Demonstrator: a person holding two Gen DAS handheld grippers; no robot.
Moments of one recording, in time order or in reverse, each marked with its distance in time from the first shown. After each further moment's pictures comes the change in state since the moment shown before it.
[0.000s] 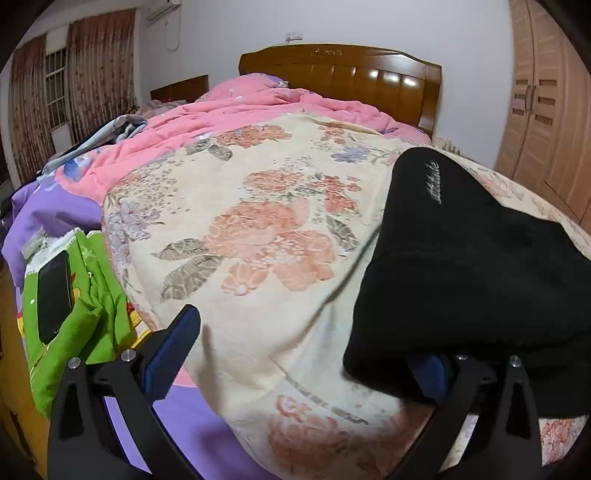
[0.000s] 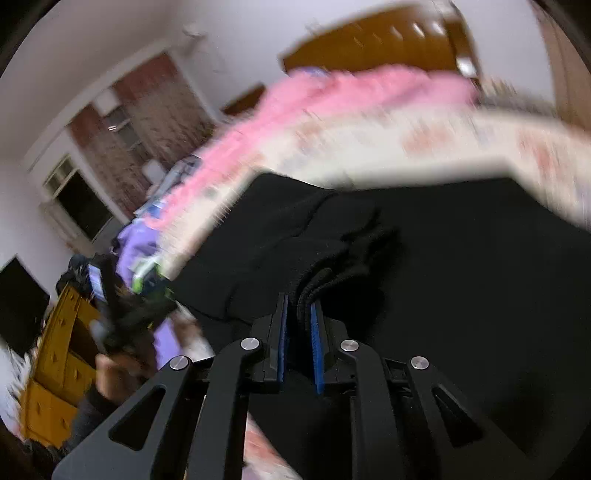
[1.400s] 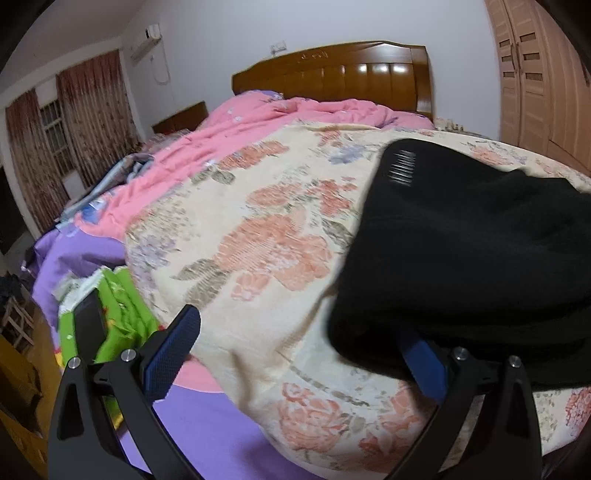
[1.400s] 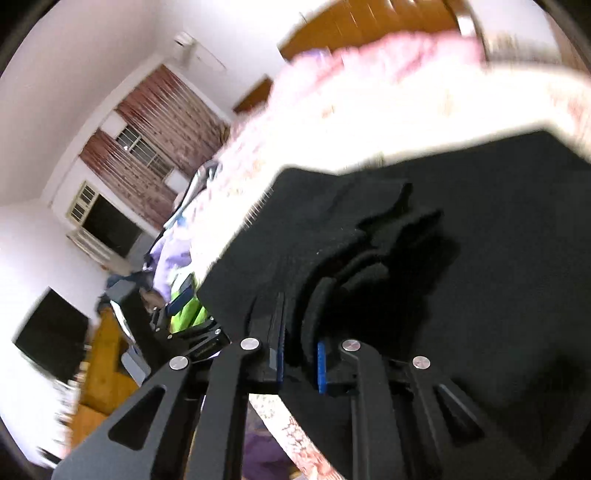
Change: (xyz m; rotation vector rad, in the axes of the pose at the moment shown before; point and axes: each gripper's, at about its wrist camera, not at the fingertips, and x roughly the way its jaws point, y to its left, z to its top) left arm -0.018 -0.021 -0.004 0.157 -0.052 0.126; right arm -0.015 0.028 0.008 0.004 -0.067 0.112
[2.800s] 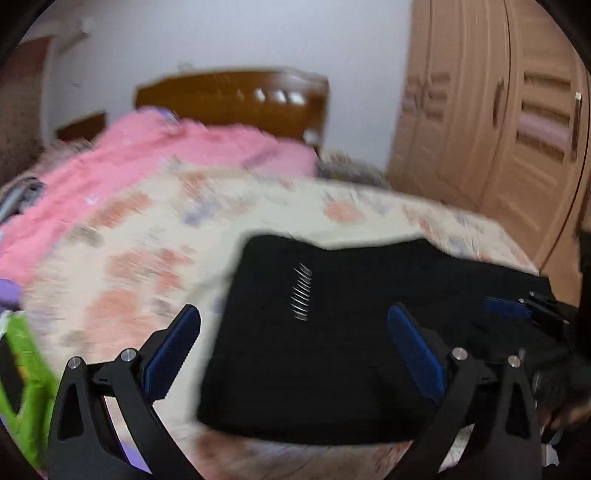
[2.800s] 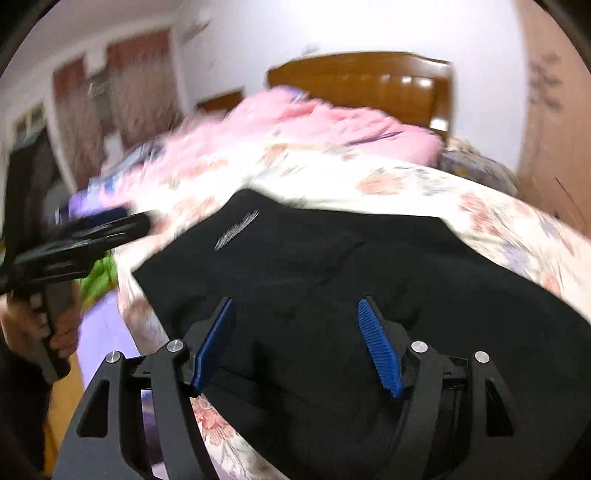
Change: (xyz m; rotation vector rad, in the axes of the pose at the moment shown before) left arm -0.049 -0.077 0.070 0.019 -0.035 -0.528; right arm 0.007 0.031 -0.008 -0.339 0.027 -0.431
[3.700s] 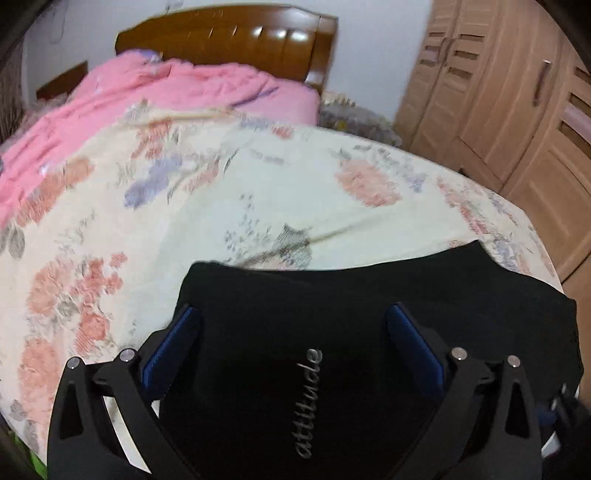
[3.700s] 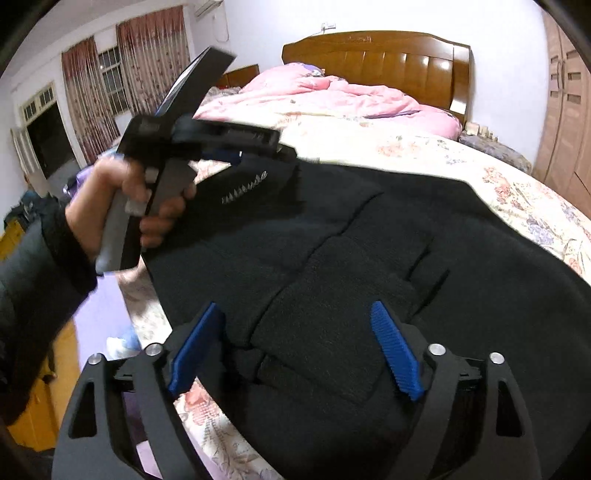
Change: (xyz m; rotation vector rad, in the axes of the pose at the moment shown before) left arm 0.130 0.012 0.056 -0.024 0.184 -0.040; right arm 0.000 -0.029 -0.019 0.033 0.013 0.065
